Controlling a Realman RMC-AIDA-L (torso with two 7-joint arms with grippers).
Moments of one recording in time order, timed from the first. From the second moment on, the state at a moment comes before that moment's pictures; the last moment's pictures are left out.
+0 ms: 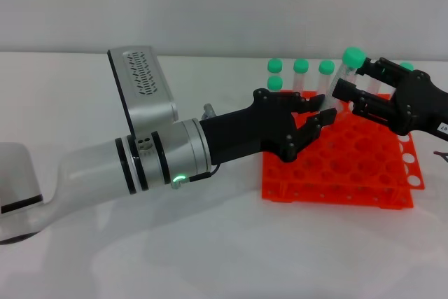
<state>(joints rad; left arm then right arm) -0.89 -2.11 1.00 -0.03 1.29 1.34 -0.69 0.61 2.01 -0.73 -0.36 1.65 1.62 -2.01</state>
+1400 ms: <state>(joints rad) -0.90 -2.11 1.00 -0.07 1.30 1.33 -0.61 0.62 2.01 -0.74 -0.35 1.67 1.62 -2.02</state>
